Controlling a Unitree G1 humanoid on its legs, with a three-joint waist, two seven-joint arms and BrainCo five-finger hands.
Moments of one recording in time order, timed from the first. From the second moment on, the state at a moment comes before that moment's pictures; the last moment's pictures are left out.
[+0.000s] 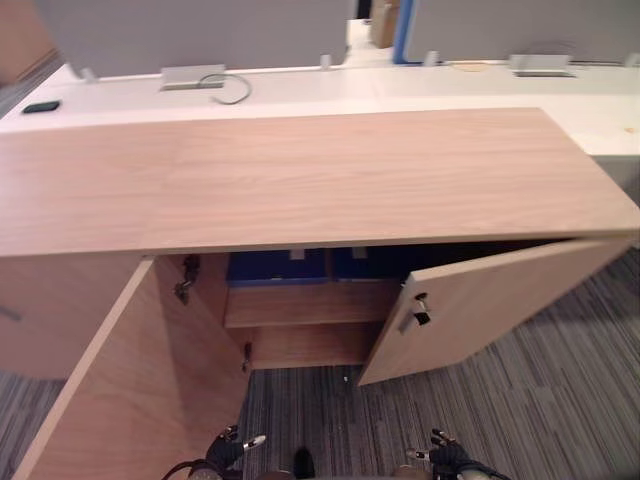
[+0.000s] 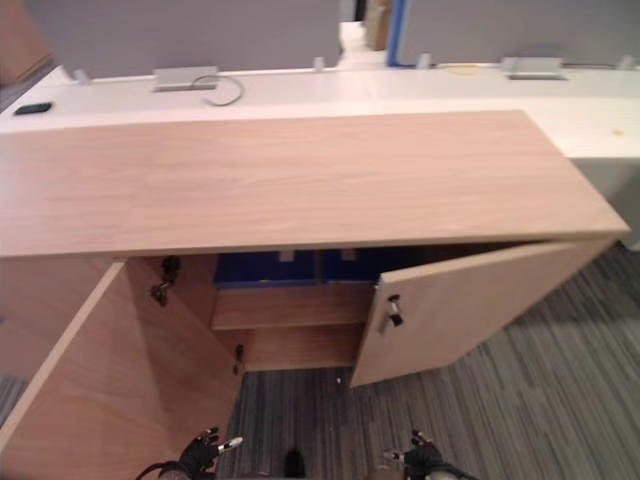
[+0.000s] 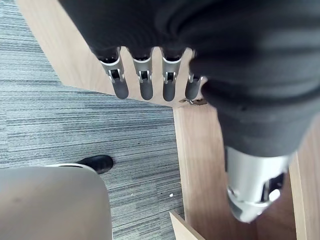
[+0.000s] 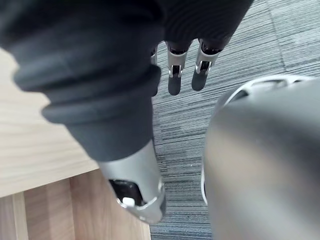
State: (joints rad) left arm 0.07 0.12 0.04 1.03 0.03 -0.08 0.00; right arm 0.02 -0.13 -0.21 1.12 -0.04 -0.04 0.03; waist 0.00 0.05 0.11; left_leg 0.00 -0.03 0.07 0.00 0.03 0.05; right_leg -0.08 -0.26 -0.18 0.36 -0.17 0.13
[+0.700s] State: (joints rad) left arm 0.08 0.07 0.20 1.08 -0.09 -0.08 0.01; right arm 0.06 -0.07 -0.32 1.15 0.02 -0.04 0.03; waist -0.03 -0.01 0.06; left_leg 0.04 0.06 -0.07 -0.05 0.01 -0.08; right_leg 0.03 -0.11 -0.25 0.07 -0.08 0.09
